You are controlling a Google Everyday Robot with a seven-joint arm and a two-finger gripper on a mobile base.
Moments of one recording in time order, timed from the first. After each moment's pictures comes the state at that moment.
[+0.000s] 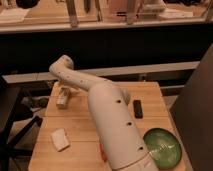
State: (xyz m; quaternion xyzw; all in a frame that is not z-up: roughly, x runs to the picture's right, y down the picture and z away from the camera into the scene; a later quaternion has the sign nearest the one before) arm -0.229 -0.028 0.981 -0.11 -0.16 -0.61 0.77
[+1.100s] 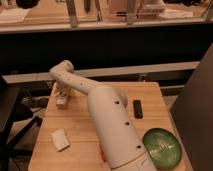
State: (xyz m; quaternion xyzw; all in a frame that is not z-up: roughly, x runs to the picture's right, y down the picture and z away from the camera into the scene) arm -0.264 0.025 0.986 -0.14 -0.24 -0.60 0.75
